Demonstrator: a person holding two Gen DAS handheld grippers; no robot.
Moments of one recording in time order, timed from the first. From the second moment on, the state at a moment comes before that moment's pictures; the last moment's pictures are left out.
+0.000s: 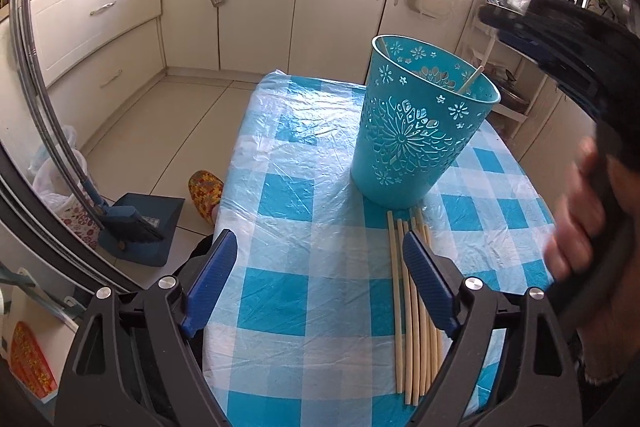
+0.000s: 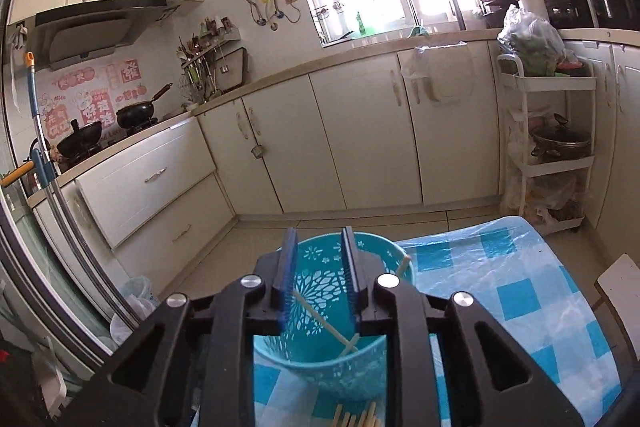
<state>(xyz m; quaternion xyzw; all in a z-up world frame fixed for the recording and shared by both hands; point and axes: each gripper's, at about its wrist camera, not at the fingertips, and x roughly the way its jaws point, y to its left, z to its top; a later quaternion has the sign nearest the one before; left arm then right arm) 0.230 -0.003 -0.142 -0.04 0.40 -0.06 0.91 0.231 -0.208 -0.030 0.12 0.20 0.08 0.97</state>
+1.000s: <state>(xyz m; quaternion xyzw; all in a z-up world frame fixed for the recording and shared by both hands) 0.220 0.003 -0.174 -0.02 0.45 -0.03 0.89 0.194 -0.200 -0.183 0.08 0.45 0.05 0.89</state>
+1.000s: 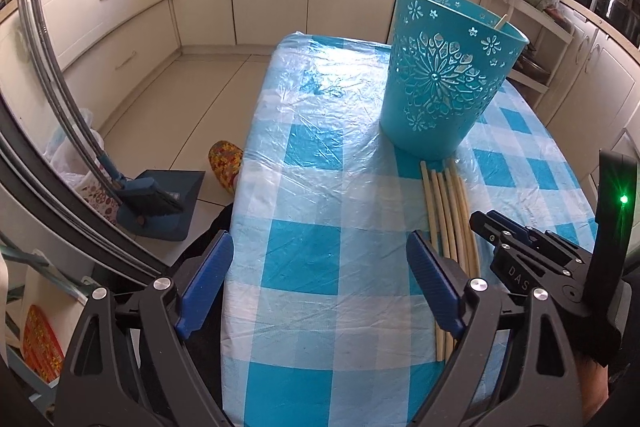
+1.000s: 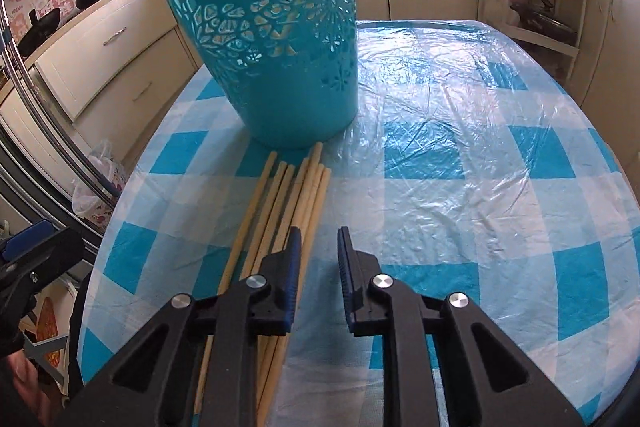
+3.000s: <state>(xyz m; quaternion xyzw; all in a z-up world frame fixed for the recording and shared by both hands) 0.302 -0.079 -0.228 0.04 0.50 -0.11 0.86 0.194 -0.222 -0.185 0.03 0.46 0.04 0.89</state>
